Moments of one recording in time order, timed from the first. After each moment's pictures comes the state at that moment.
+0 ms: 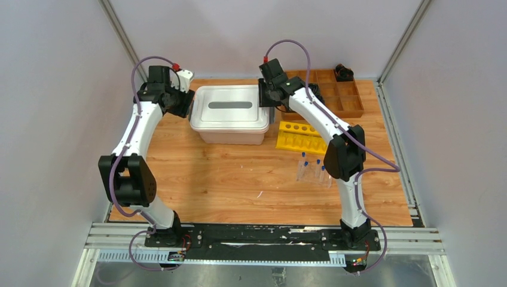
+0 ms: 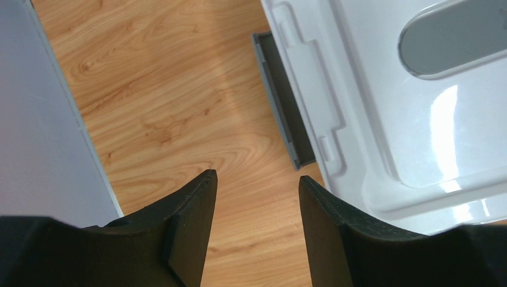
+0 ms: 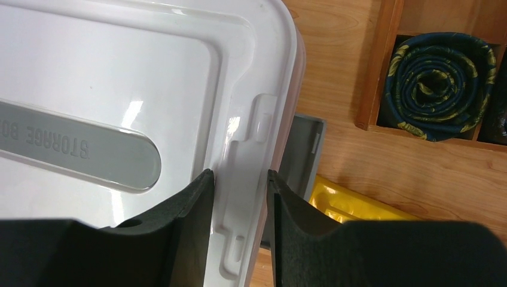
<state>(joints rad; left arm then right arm) 0.02 1.61 1.48 -0.68 0.14 0.39 0.58 2.12 2.09 -0.77 0.14 0.37</state>
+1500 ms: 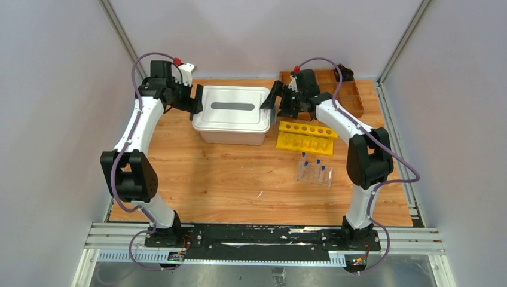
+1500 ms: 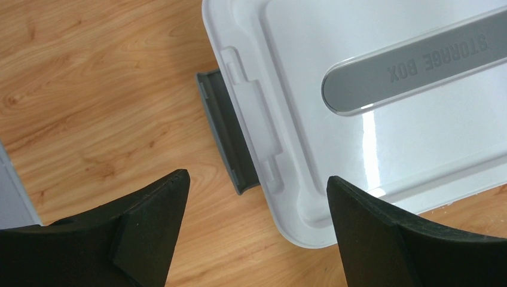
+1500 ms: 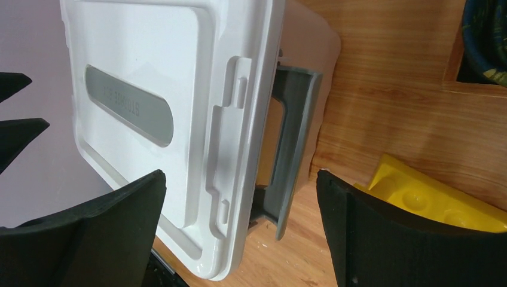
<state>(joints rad) 0.00 1.66 1.56 -0.70 0.31 0.25 0.38 1.88 1.56 -0.34 -0.40 0.62</state>
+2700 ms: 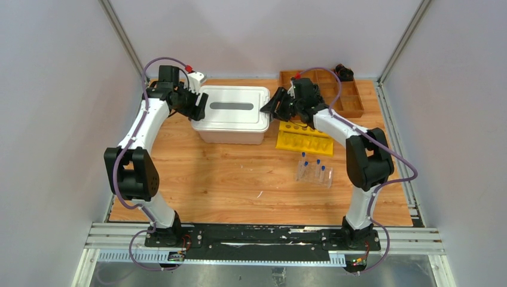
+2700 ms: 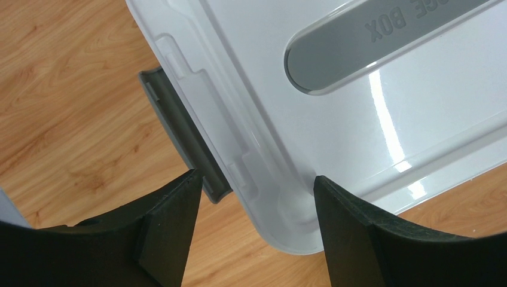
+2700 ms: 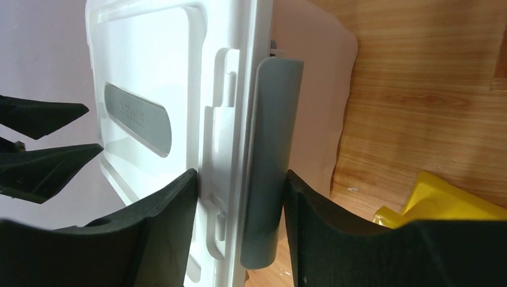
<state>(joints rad) -0.04 1.68 1.51 -0.71 0.31 0.38 0.40 1.88 1.37 -0.03 -0.41 0.80</state>
